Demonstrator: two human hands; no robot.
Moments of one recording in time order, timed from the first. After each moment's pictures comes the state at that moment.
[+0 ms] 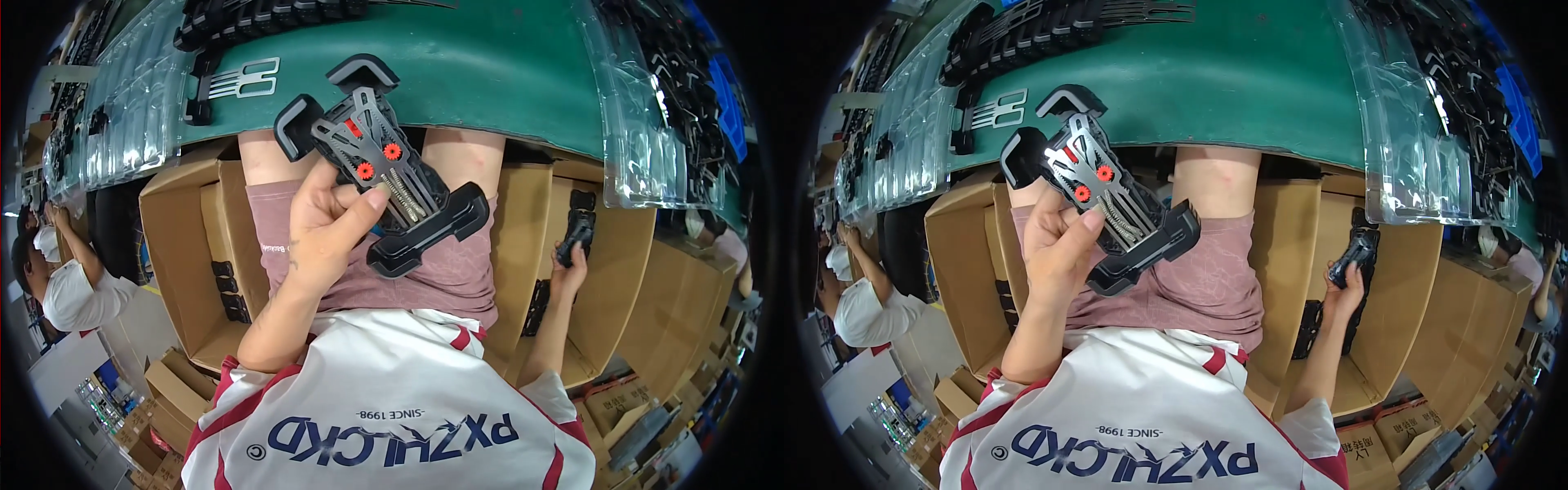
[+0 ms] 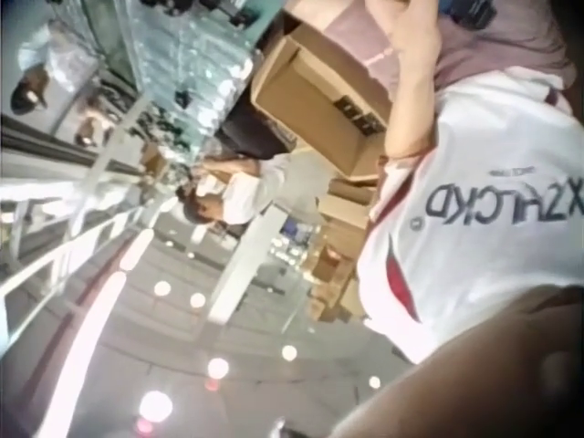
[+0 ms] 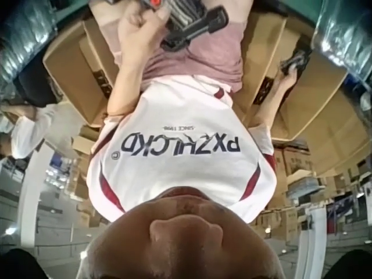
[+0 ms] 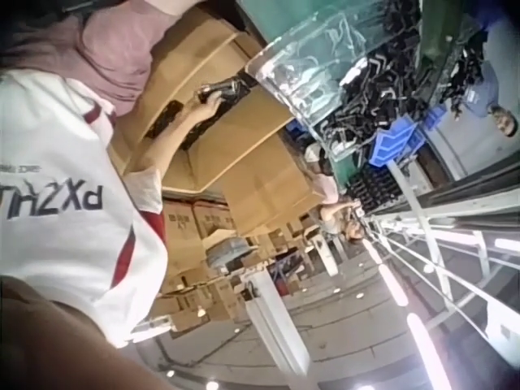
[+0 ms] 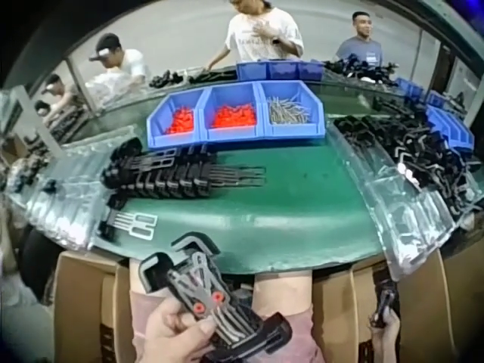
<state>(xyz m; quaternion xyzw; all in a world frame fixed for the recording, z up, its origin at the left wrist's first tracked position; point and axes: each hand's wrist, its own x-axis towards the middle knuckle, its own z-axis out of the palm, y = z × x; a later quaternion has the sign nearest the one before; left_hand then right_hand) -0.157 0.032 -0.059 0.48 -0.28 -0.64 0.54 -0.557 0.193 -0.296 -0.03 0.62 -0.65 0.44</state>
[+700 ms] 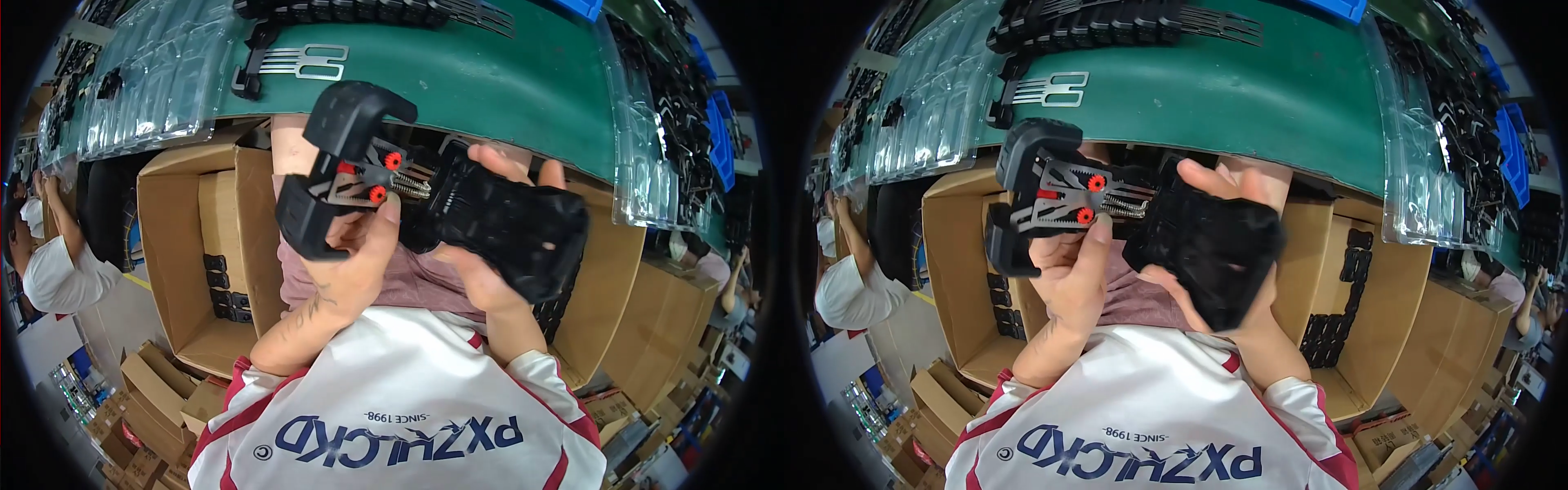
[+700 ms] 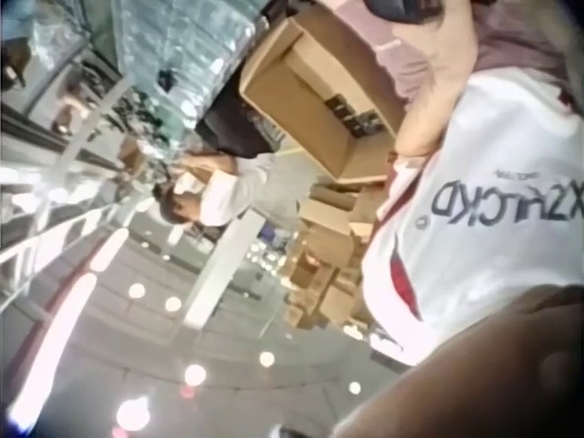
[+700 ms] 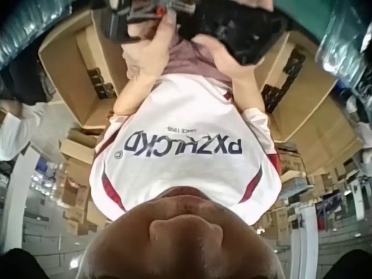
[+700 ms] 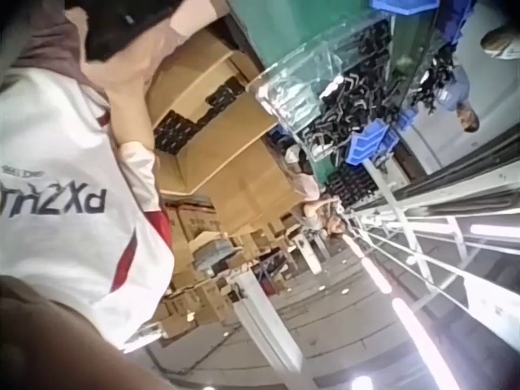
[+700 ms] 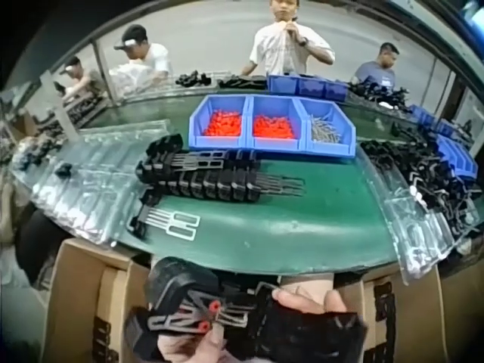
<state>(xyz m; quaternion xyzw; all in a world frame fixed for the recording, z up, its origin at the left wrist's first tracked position) -0.108 0.063 -0.082 0.51 -0.44 -0.37 0.64 -0.265 0.045 -0.072 -0.64 0.37 -0.58 0.34</state>
